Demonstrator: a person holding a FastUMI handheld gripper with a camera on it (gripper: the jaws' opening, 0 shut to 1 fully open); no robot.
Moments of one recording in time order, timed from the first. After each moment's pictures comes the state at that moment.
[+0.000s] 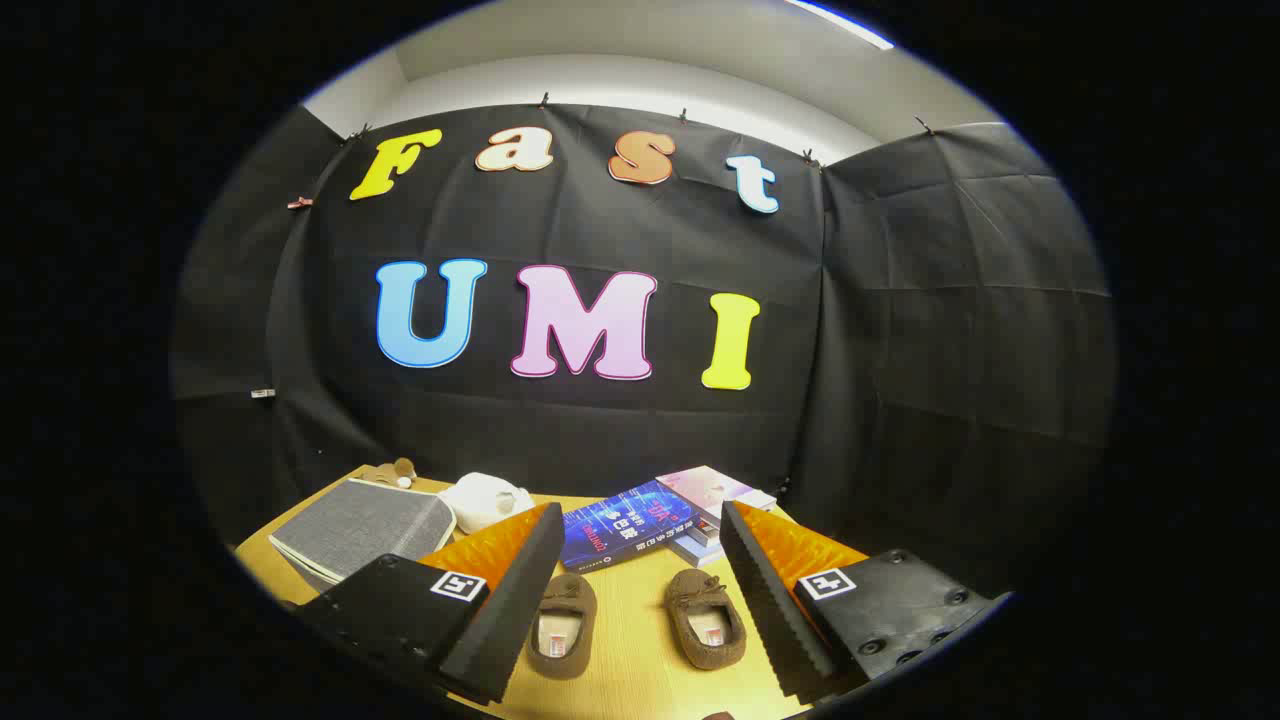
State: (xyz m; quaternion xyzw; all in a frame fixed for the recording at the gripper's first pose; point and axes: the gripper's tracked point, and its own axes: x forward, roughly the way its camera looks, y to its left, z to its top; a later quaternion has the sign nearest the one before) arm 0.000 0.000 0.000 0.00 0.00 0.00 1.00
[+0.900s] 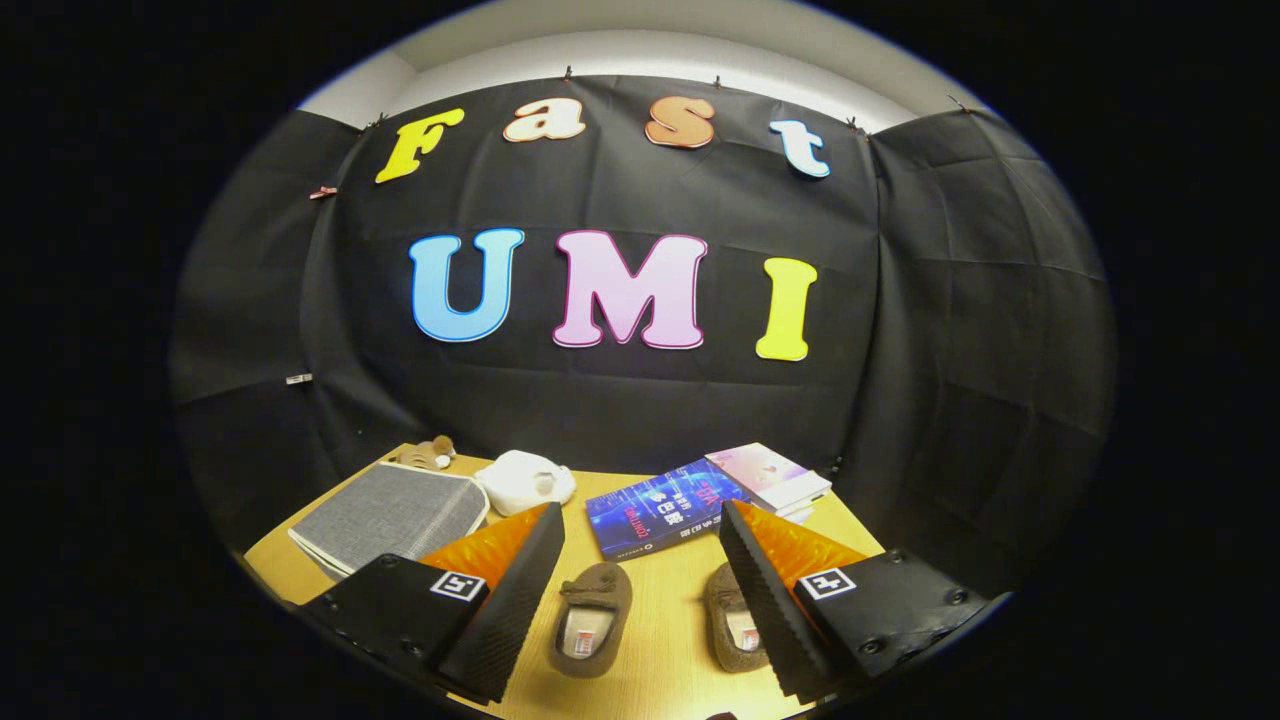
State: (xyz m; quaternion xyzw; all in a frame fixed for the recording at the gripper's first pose) arm 0.037 0.033 -0.017 0.00 0.05 0.09 0.99
